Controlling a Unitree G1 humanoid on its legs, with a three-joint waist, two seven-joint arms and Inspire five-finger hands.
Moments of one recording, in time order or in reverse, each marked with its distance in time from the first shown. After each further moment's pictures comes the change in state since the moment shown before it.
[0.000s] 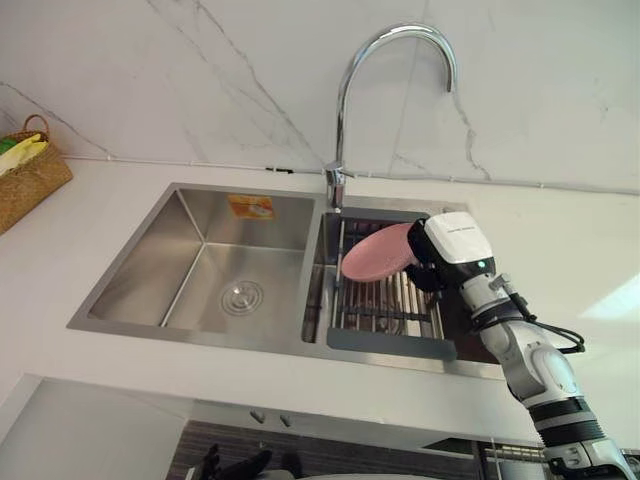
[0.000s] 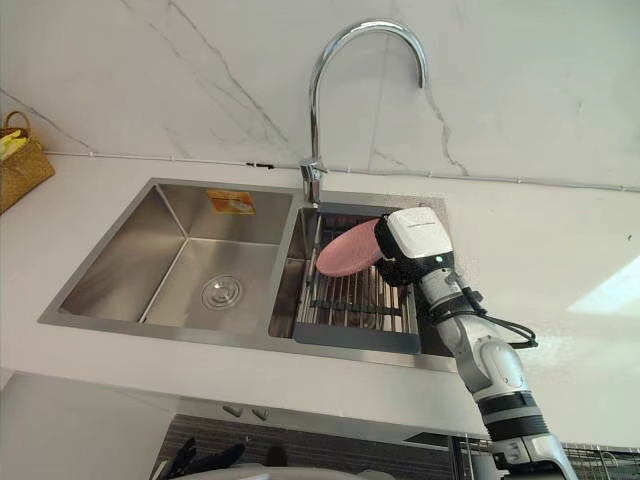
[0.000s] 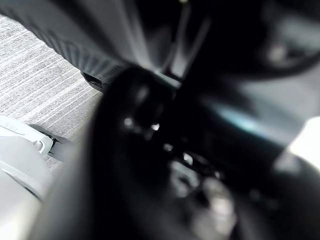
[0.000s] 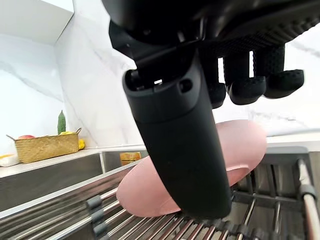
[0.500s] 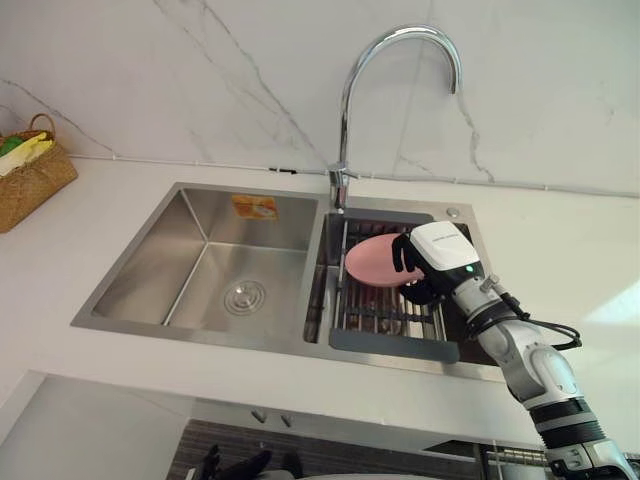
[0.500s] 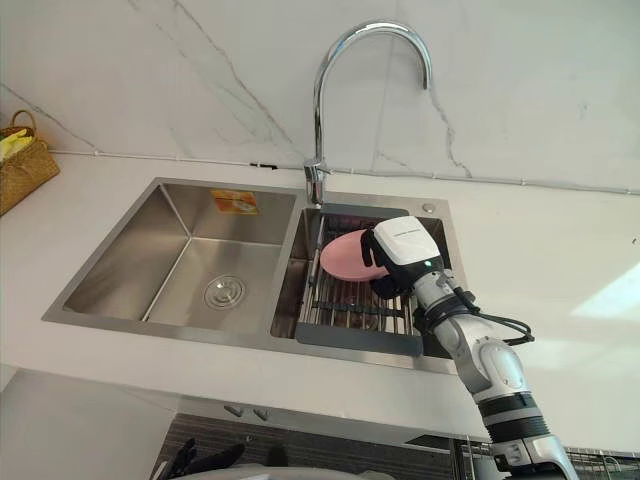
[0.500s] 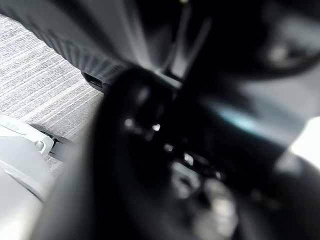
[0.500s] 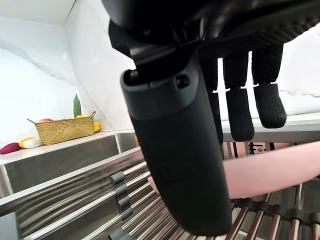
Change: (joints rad) left arm 0.000 0.000 0.002 0.005 0.000 -0.001 -0.005; right arm 0.001 -0.008 0.023 -0.006 -0.001 -0.042 0.072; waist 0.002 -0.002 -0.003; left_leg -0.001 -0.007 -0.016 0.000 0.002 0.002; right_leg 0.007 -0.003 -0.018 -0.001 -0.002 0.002
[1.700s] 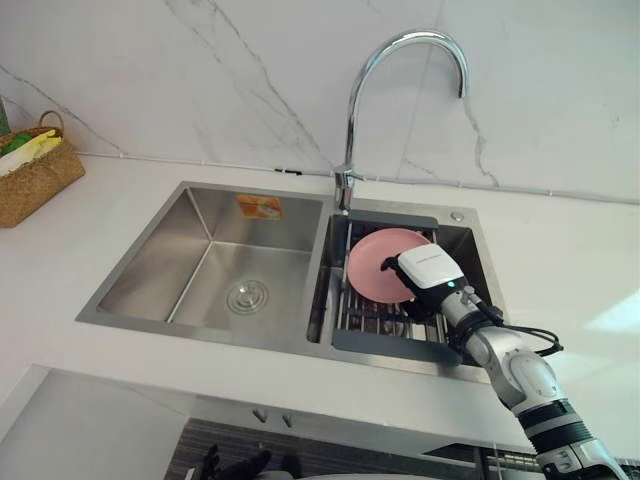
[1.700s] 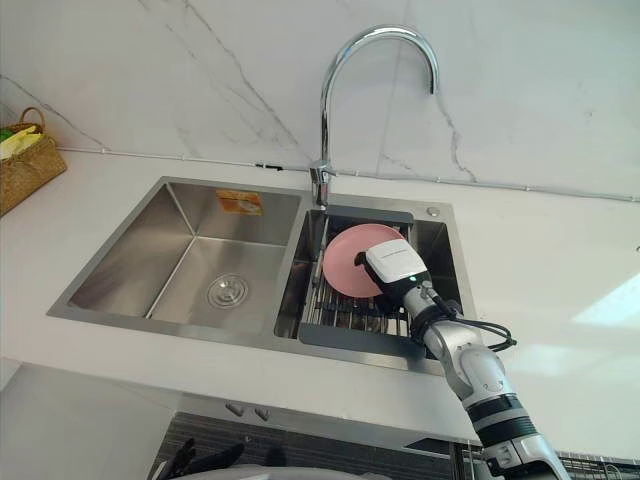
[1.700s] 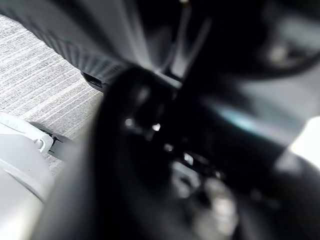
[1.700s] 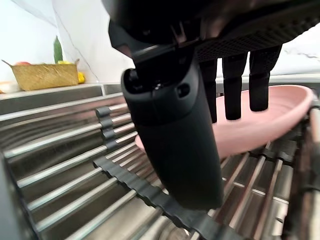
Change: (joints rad) left arm 0.000 0.003 0.000 0.002 0.000 -0.004 -0.002; right arm 0.005 0.014 0.092 0.065 -0.207 0.120 0.074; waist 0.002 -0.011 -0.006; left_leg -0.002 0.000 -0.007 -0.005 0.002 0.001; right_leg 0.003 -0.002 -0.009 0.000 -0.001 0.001
